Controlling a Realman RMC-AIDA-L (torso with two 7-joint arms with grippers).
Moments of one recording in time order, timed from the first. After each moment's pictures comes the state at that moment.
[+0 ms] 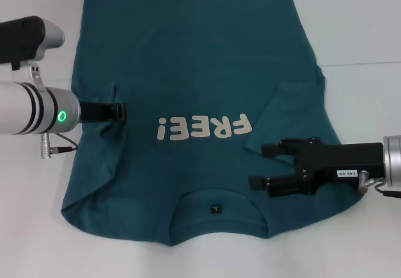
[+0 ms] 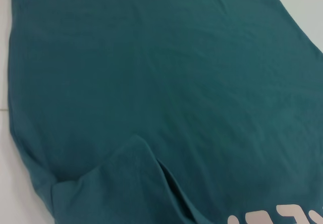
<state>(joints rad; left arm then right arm) -0.76 -2.17 -2.10 -0.86 -0.58 0.85 -2.71 0.52 2.09 -0.77 -0.81 -2.03 -1.55 1.56</state>
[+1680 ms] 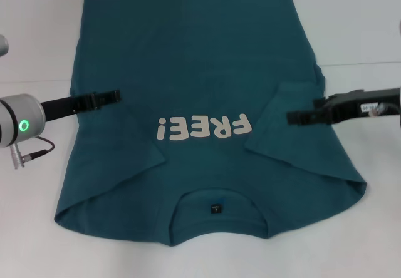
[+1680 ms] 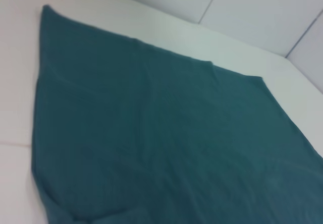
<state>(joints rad) -0.60 -2.16 -2.17 -0.90 -0.96 0.79 -2.39 0.61 2.06 -0.77 -1.01 -2.30 -1.33 2.10</state>
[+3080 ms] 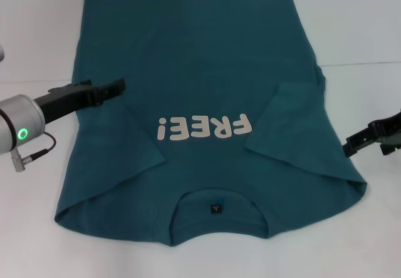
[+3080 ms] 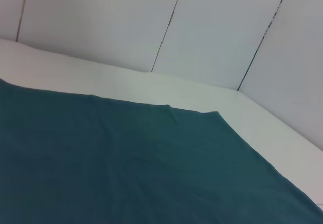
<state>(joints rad) -0.55 -2.17 -2.17 -0.84 -1.31 0.78 -1.92 0.80 1.94 -0.77 -0.93 -2.82 -1.54 2.71</state>
